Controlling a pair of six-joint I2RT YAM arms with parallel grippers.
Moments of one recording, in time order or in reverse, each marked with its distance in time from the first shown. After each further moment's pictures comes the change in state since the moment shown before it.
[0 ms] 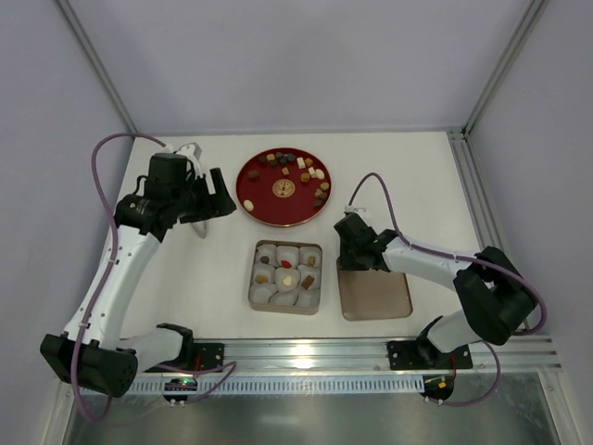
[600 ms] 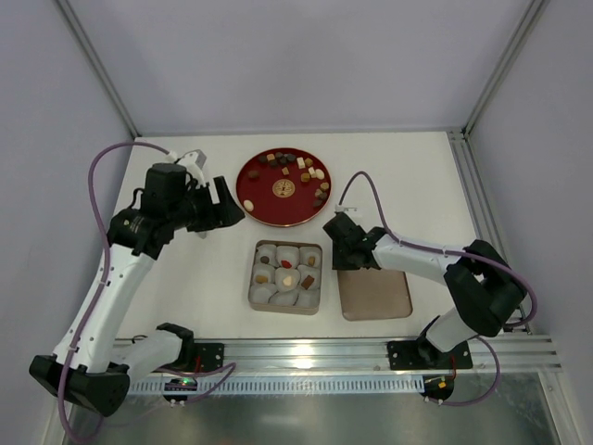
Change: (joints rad) left arm -0.052 -0.098 -0.029 -0.002 0.076 -0.041; right arm 0.055 0.044 0.060 -0.030 0.024 0.040
